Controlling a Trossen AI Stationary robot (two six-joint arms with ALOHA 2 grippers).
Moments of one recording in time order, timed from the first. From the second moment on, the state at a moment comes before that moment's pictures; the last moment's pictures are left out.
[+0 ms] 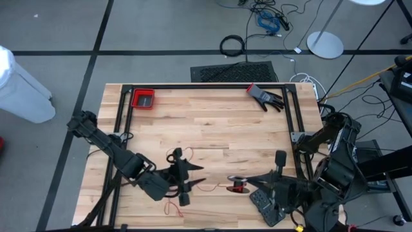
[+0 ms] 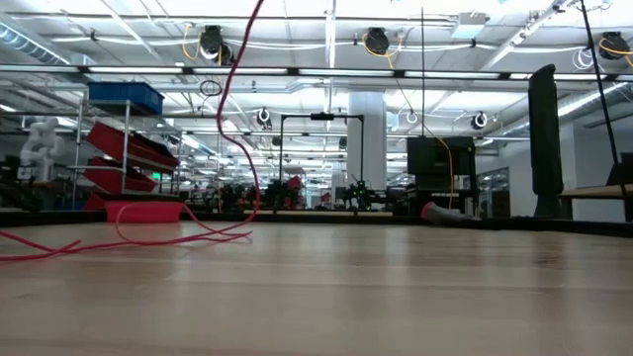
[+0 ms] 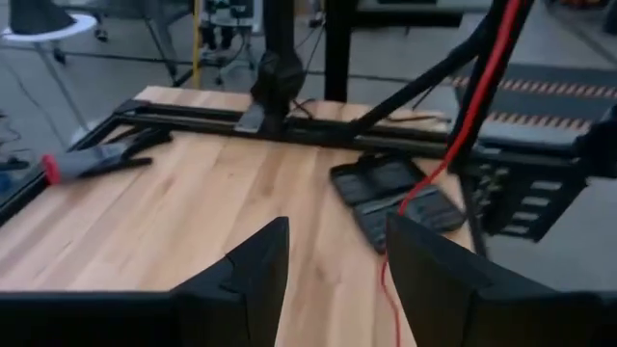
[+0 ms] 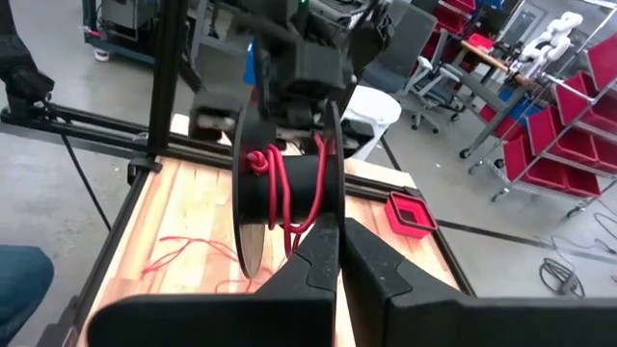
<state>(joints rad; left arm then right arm) -0.63 1.58 1.45 -0.32 -0.72 -0.36 0.95 1.59 1.87 -0.90 1.09 0.25</state>
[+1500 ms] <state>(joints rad) -0.64 1.83 1.45 -0.14 -0.62 -0.23 0.98 1.59 1.87 -0.95 1.10 0.34</state>
